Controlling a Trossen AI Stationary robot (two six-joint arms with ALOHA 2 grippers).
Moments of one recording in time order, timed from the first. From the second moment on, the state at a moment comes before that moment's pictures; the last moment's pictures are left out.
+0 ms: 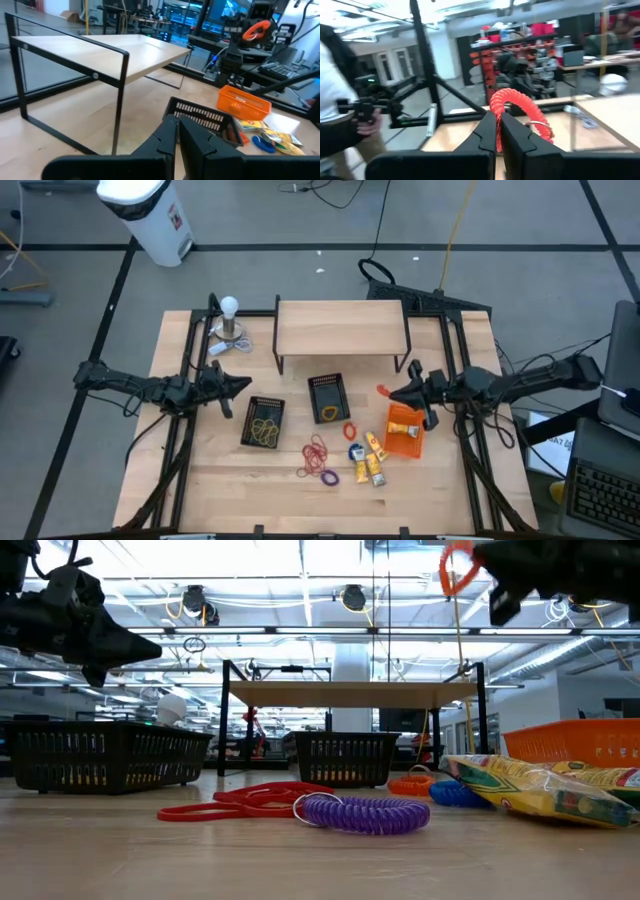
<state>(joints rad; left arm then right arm) -0.24 0.16 0.01 0.08 -0.57 -0.28 0.12 0.60 0.19 0.58 0.00 0.18</state>
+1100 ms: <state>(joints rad) -0.24 0.16 0.02 0.08 -0.58 -0.32 0.07 0.73 0.40 0.31 0.10 0.06</state>
